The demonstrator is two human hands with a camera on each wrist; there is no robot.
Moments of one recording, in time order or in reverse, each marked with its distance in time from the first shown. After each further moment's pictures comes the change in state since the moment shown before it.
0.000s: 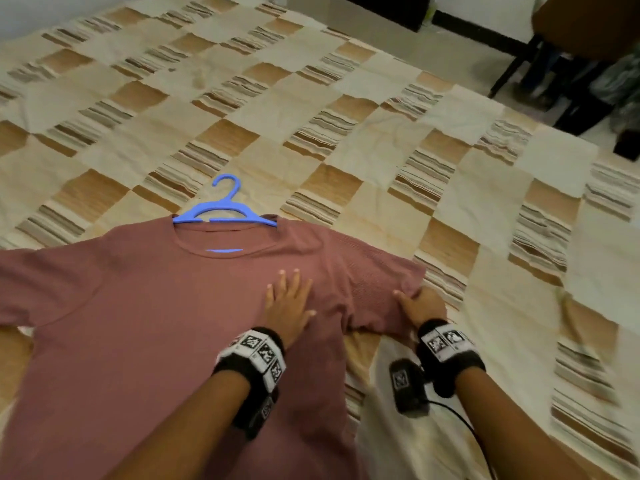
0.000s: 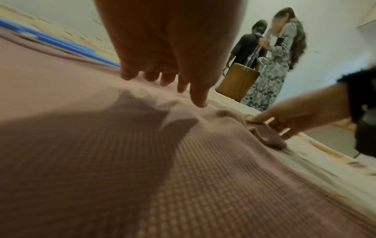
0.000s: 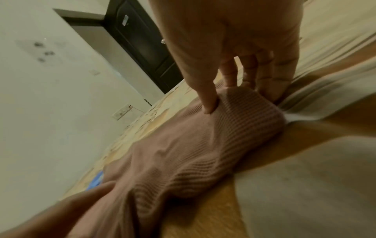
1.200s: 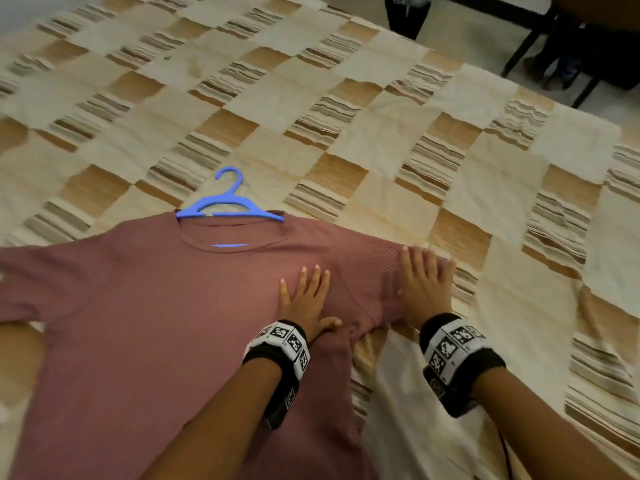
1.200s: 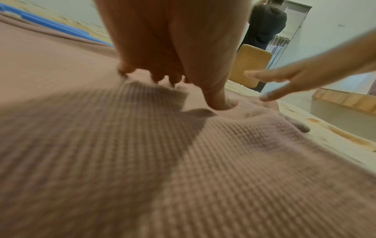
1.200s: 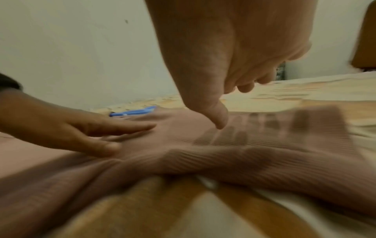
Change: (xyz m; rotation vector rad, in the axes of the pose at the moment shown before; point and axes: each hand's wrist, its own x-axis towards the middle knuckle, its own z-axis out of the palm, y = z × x) left_hand 0.016 0.018 0.010 -0.056 -0.096 0.056; right_hand -0.019 -0.024 -0.012 -0.855 -0.025 -0.402
